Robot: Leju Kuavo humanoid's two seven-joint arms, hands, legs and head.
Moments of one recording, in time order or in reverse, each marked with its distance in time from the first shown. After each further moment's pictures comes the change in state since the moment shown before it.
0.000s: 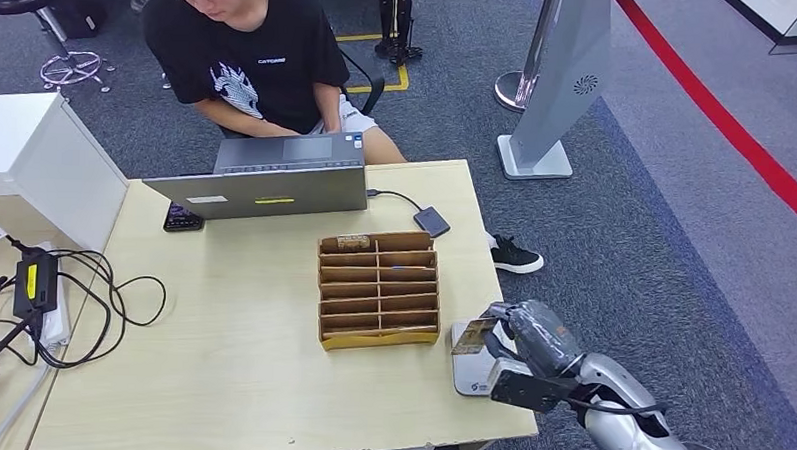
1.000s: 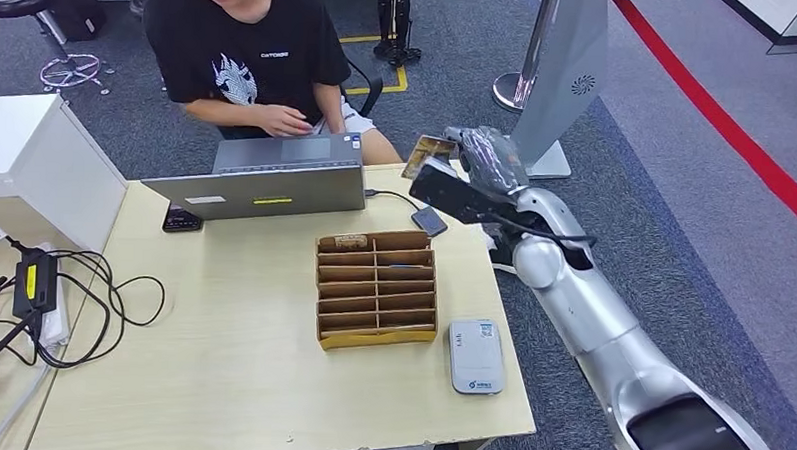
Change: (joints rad) left arm -0.027 -0.007 0.028 0.000 -0.148 -0.038 0.009; right arm -0.718 0.288 0.139 0.355 0.050 0.004 0.317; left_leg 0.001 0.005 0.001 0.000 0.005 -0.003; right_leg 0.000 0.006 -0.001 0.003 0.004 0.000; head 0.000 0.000
